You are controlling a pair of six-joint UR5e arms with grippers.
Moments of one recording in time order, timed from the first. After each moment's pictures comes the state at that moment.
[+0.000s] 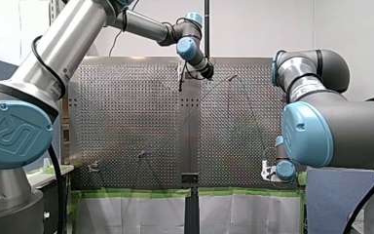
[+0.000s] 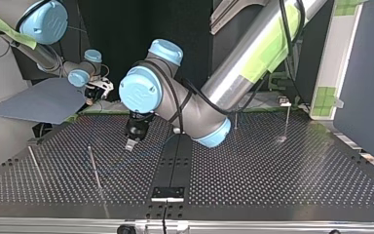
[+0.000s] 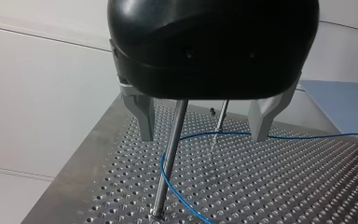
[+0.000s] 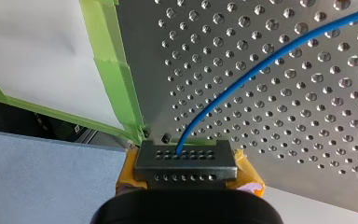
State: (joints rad) left arm -0.67 -2.08 -1.01 -3.36 -1.76 -1.67; right arm 1.67 -0.48 1.42 -0.57 1.68 1.53
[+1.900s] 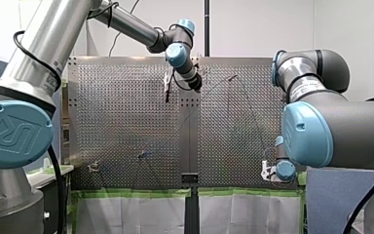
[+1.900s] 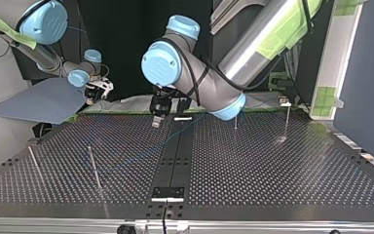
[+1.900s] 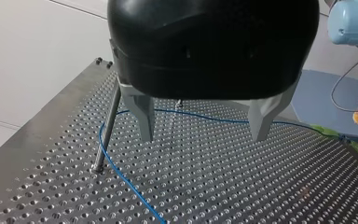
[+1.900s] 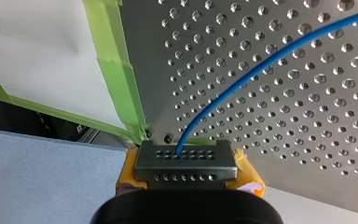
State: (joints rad) left arm -0.66 -1.94 -1.32 -3.30 -1.85 -1.76; right arm 1.67 -0.48 1.42 -0.56 1.67 1.53
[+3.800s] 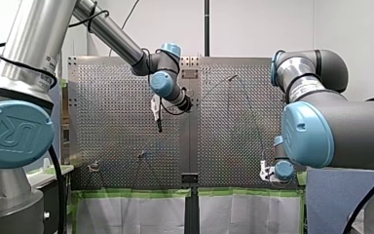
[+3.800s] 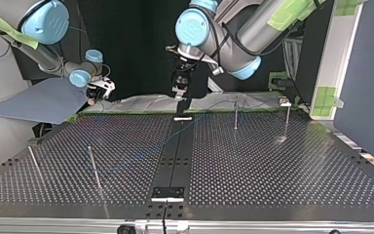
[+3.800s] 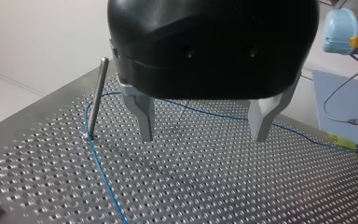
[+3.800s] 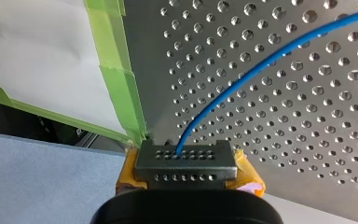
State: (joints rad) left arm -0.65 -1.84 -1.78 -2.88 -1.87 -1.96; right arm 1.68 -0.48 1.42 -0.56 1.67 1.52
